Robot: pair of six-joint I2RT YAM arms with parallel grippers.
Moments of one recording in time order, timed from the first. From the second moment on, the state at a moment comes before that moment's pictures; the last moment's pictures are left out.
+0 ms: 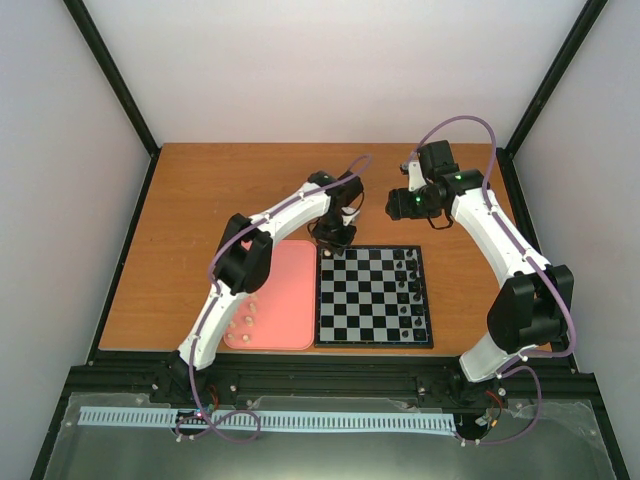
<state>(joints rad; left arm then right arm) -0.70 2.42 2.17 -1.27 0.18 -0.25 0.26 1.60 1.45 -0.89 -0.20 0.12</state>
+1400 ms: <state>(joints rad) -0.70 2.43 2.24 -1.26 0.20 -0.25 0.26 1.61 1.45 -0.88 -0.24 0.12</state>
